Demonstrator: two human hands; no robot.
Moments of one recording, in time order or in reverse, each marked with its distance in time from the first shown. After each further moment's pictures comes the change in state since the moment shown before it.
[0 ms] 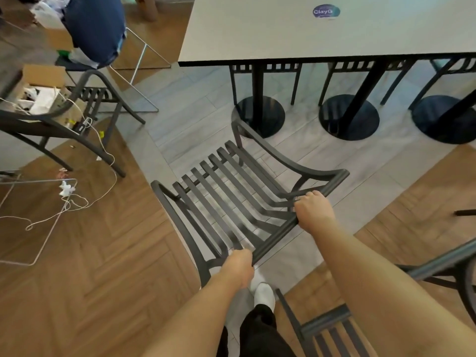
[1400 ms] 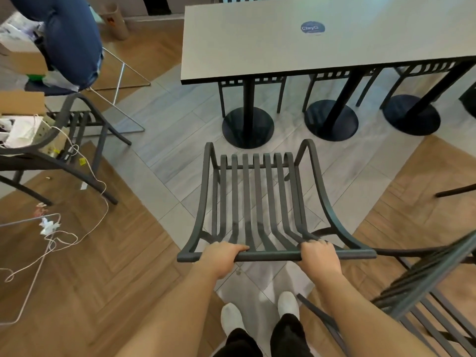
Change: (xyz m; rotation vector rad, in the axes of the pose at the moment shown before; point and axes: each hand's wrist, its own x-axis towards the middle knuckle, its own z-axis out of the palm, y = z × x) left_hand 0.015 -0.170 -0.128 0.384 0.080 0.354; right_hand -0.050 -0.165 -0.043 0.473 -0.133 0.344
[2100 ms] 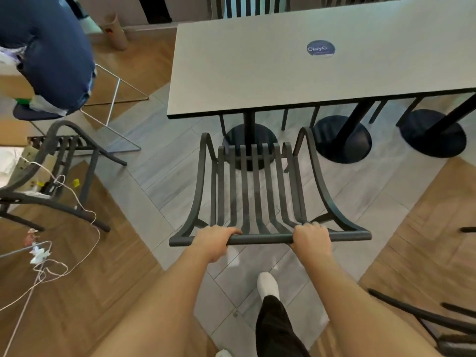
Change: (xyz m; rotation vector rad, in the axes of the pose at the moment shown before) left_hand 0.192 -0.027 -0.175 -0.010 0.030 -0.065; right_hand 0.224 0.026 -0.137 0.002 0.070 0.004
